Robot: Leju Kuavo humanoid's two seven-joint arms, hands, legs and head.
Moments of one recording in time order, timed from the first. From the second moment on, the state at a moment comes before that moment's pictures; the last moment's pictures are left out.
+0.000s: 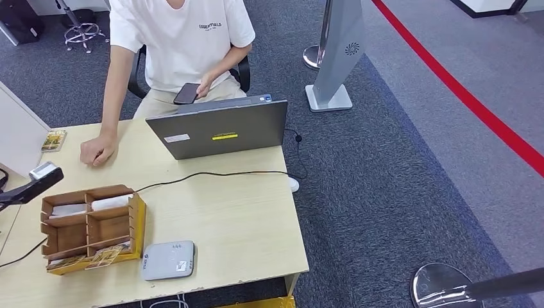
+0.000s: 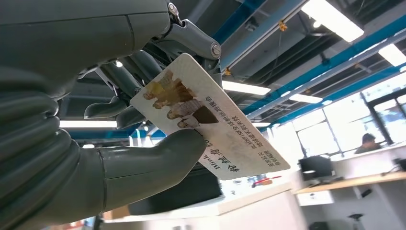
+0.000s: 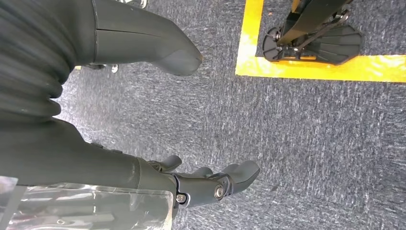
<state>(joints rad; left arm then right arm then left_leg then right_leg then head) -0.43 0.52 -0.10 -1.40 -1.30 0.21 -0.05 0.01 0.02 -0.59 -0.20 0.91 -0.07 -0.16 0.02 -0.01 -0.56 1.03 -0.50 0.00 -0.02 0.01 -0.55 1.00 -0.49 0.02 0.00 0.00</state>
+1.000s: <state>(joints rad) -0.36 0.44 -0.61 -1.76 -0.84 -0.28 -0.05 0.02 0.04 -0.67 -0.24 0.96 -0.05 -0.15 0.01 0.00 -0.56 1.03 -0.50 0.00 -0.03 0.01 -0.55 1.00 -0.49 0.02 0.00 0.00</state>
